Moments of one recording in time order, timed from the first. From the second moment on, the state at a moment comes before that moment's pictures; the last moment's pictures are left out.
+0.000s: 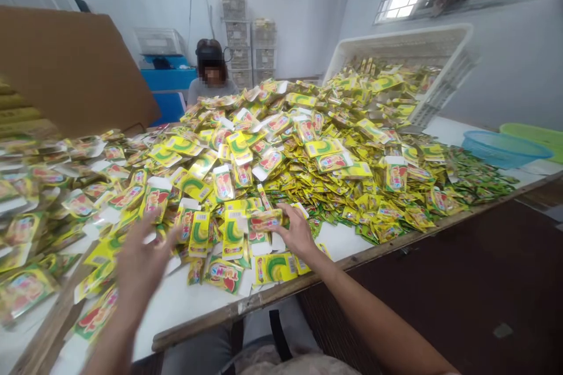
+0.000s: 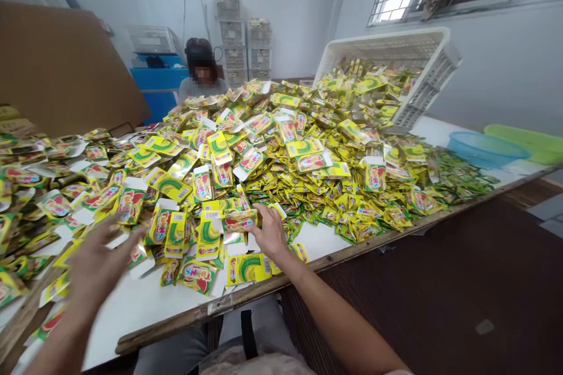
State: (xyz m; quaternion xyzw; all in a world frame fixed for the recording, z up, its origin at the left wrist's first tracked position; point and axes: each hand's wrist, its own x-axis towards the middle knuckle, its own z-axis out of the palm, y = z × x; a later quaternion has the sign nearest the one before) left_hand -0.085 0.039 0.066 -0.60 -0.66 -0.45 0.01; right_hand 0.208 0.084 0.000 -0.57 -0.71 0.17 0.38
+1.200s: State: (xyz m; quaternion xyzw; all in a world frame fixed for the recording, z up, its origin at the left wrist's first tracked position) left_hand 0.012 0.028 0.034 -0.64 -0.57 -0.50 -0.09; right_hand 0.302 0.063 -0.013 -0.60 -0.37 0.42 0.56
